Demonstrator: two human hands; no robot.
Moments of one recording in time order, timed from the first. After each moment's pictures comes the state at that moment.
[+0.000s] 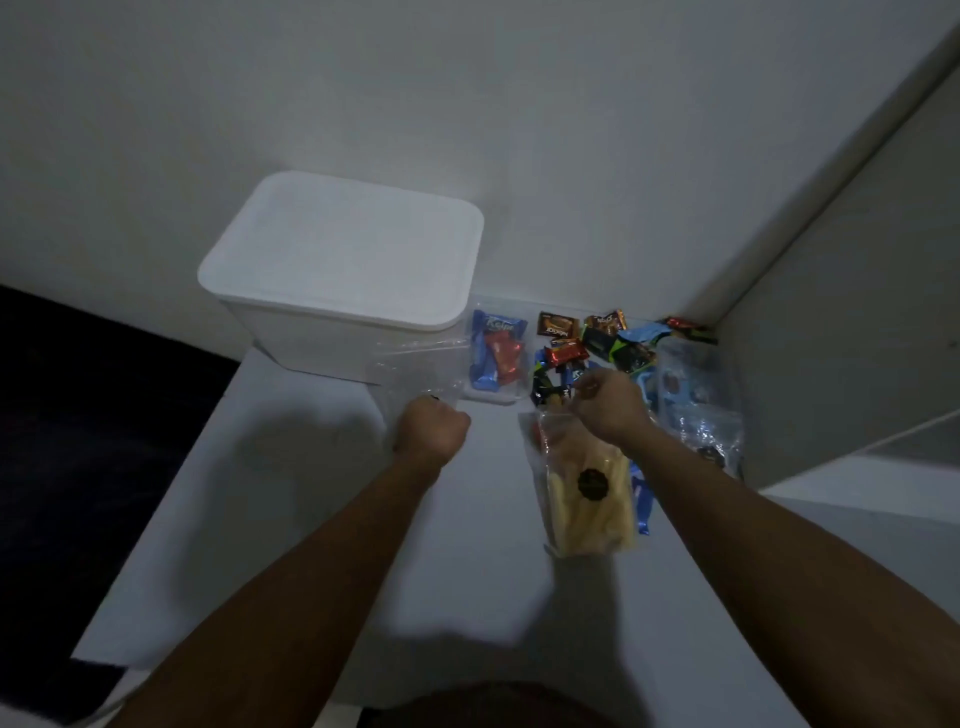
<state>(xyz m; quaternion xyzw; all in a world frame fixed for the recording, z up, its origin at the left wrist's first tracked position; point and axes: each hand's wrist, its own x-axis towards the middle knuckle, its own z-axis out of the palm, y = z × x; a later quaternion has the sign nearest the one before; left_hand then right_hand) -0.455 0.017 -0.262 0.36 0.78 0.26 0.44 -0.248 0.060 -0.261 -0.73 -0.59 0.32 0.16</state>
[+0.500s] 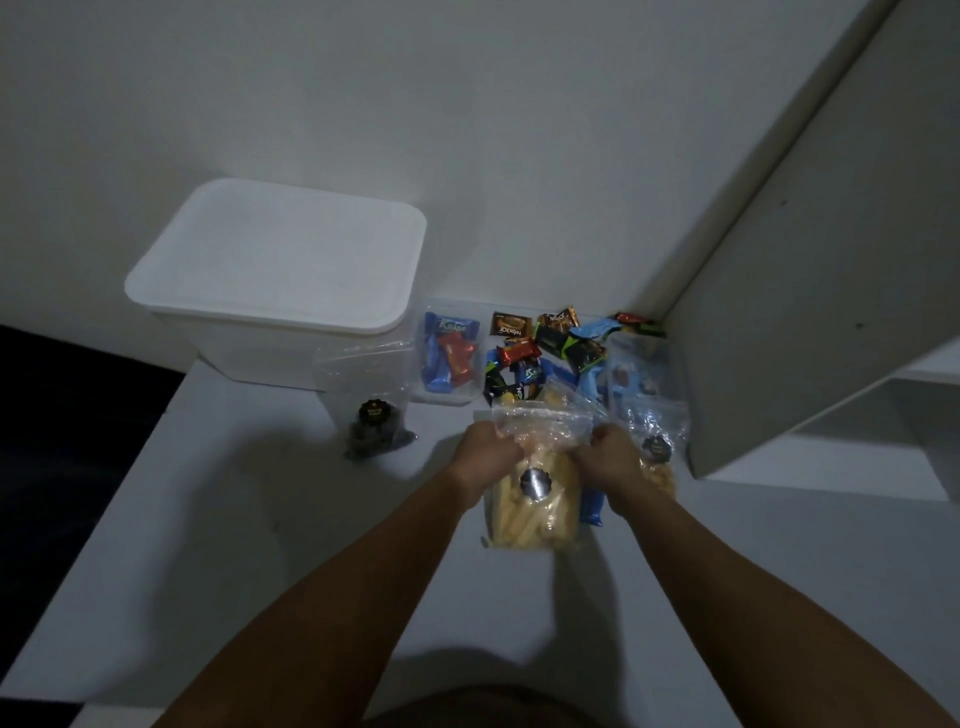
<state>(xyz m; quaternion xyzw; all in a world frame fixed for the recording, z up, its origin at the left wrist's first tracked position) -0.354 0.000 -0.257 0.39 0.63 0.24 0.62 -0.191 0.011 -0.292 -0.78 -0.42 0.41 0.21</state>
